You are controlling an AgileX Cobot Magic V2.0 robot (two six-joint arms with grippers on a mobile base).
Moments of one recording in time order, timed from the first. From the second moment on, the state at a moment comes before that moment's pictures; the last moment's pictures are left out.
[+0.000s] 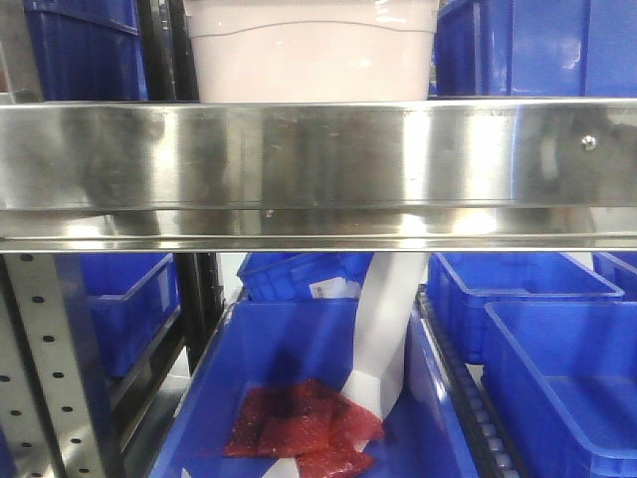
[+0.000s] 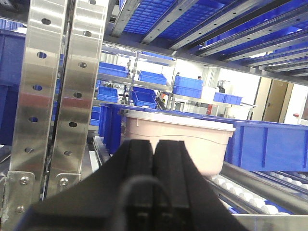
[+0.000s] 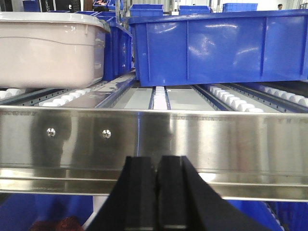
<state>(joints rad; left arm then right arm) -0.21 -0.01 -0.25 -0.94 0.07 0.77 0.01 -0.01 0.03 0.05 0.00 0.00</state>
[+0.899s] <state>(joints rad) -0.21 -0.01 -0.20 -0.79 0.14 0.76 0.01 -0.01 0.03 0.05 0.00 0.00</state>
